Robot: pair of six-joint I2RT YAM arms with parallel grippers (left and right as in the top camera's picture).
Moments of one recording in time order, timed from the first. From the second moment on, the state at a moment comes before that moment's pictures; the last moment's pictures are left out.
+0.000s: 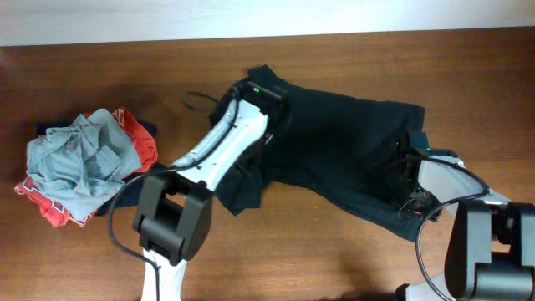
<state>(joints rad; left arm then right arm) -0.56 2.14 1.84 -1.50 -0.34 0.00 -0.11 1.69 0.86 -0.83 0.37 0.43</state>
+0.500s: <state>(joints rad) -0.37 1.64 1.93 -1.19 -0.28 -0.03 -0.11 1.41 0.86 -0.75 -0.08 0.21</state>
